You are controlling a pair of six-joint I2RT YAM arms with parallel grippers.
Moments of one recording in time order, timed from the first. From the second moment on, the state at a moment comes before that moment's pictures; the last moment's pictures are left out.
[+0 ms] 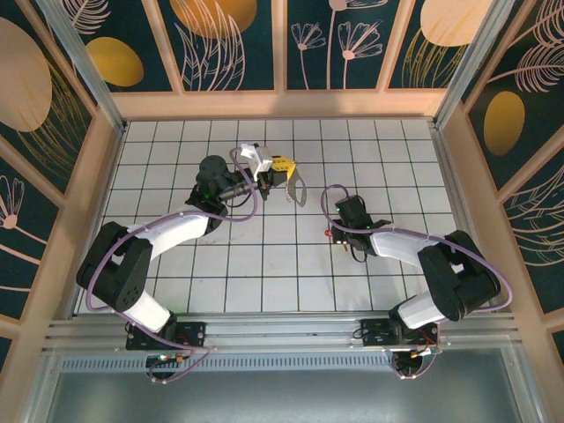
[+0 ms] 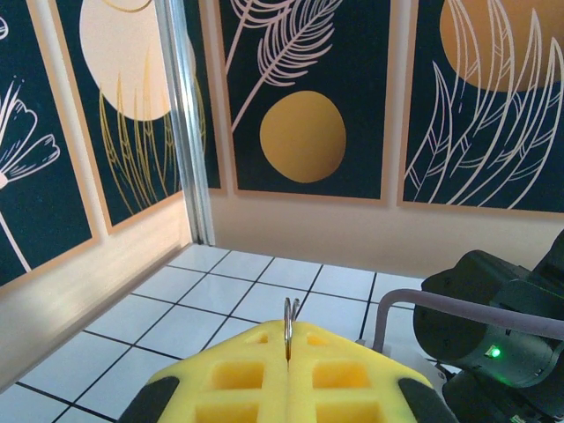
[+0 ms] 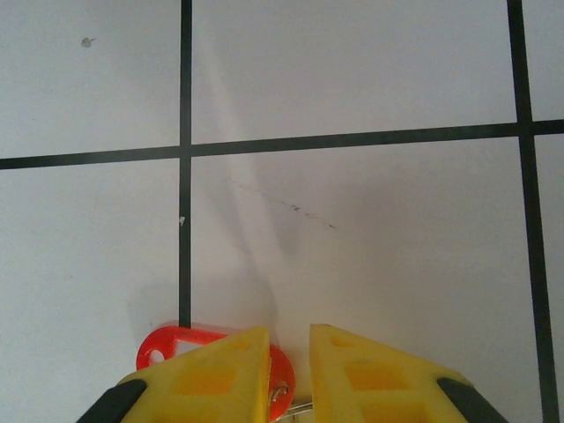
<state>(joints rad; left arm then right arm) -0.55 1.59 0.90 0.81 0.69 -0.04 0.52 1.46 0.59 -0.12 0.14 0.49</state>
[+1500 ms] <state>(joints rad) -0.56 1.59 0.90 0.81 0.69 -0.05 0.53 1.44 0.58 -0.13 0.13 0.49</state>
